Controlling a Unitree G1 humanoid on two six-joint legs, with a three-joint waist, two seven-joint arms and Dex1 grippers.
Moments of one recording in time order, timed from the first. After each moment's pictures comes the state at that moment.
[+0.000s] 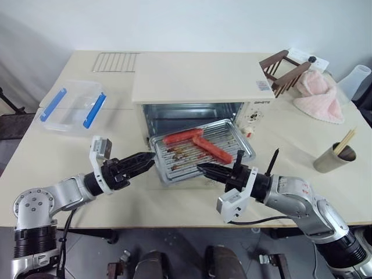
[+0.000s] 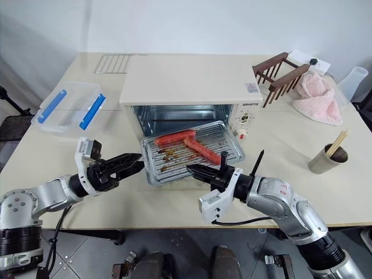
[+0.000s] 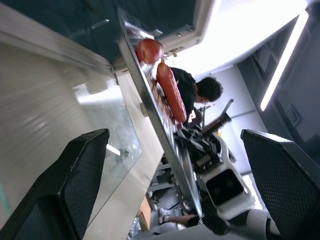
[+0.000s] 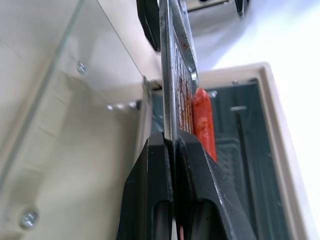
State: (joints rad) left arm -0.30 0.57 0.29 0.02 -1.74 1.28 -0.19; right arm -0.27 -0.69 0.27 -0.36 -0.50 -0.50 0.54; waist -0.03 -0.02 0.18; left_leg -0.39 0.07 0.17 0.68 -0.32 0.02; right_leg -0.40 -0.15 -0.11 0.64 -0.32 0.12
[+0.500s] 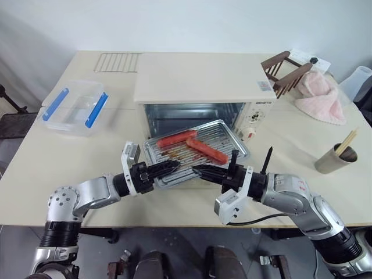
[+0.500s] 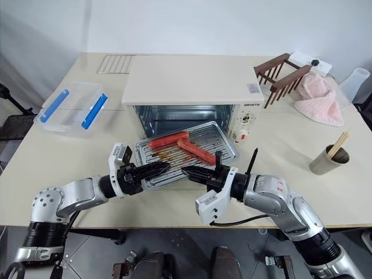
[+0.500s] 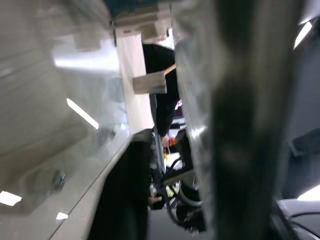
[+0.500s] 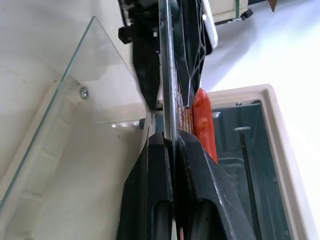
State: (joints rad) left arm -0.34 0.52 0.12 0.03 -1.95 1.20 0.06; right arm -0.31 -0.68 0.27 -0.35 -0.46 -0.50 0.60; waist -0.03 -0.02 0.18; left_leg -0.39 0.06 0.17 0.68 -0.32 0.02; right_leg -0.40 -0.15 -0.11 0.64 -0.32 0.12
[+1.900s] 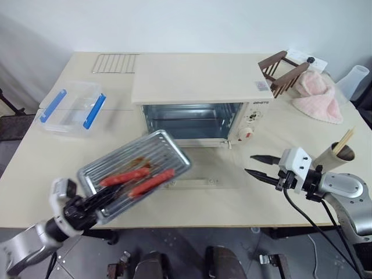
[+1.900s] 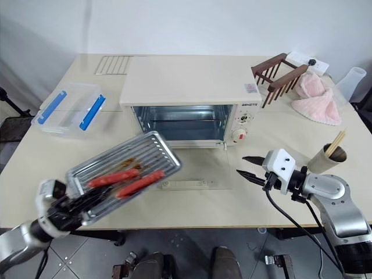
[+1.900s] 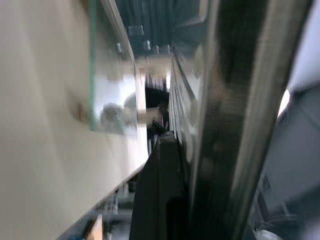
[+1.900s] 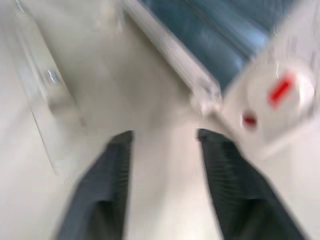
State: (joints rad) left arm 0.30 0.63 0.63 -0.04 -1.96 1.28 -0.28; right arm -0.14 -0.83 -0.05 -0.07 0.37 0.04 0.93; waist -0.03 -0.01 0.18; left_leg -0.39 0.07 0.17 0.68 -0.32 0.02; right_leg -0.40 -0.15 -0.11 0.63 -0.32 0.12
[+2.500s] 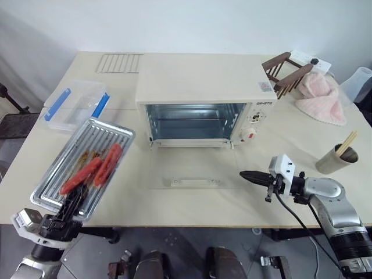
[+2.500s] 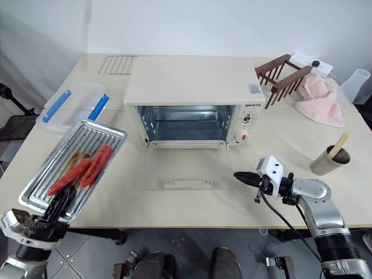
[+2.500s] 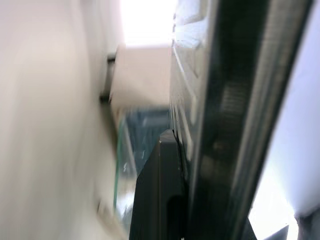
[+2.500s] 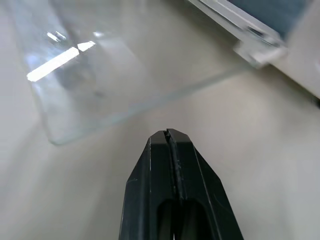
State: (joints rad) left arm 0.28 0.16 0.86 -0.23 -1.95 0.98 -0.05; right arm -0.24 -0.69 0.00 0.15 0.37 0.01 1.13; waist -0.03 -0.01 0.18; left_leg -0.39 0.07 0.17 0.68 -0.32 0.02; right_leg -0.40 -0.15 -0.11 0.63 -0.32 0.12
